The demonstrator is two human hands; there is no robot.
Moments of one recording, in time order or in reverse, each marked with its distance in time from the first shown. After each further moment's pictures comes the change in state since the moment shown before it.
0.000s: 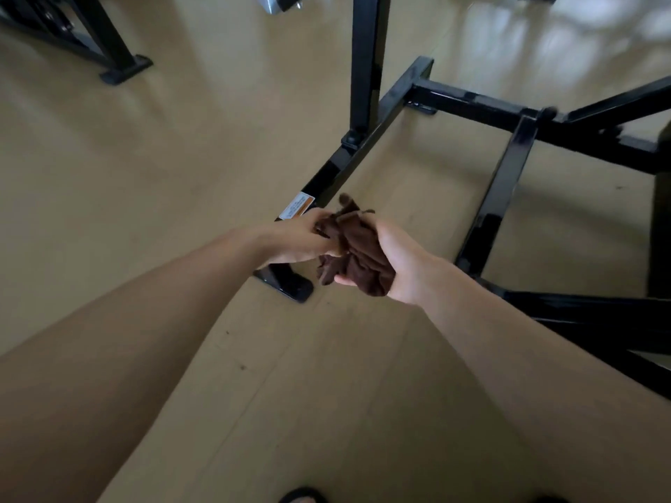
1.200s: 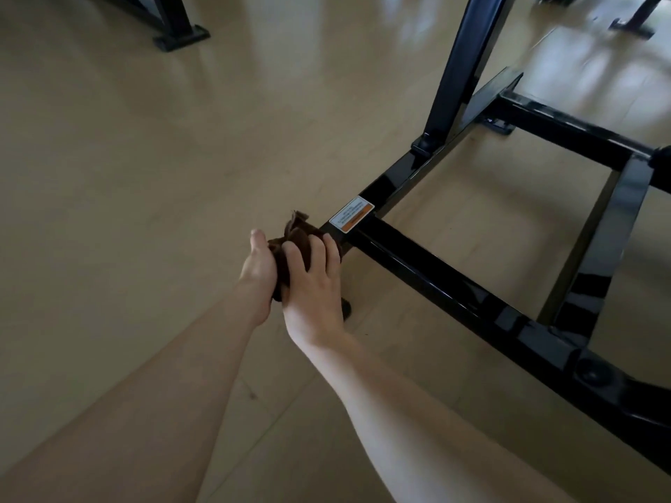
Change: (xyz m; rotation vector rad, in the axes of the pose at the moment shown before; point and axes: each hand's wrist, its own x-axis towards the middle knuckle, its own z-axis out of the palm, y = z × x) left_hand 0.064 -0.159 0.016 -1.219 0.621 -0.359; right_hand 0.166 0.131 0.102 -1.349 0.374 -0.968
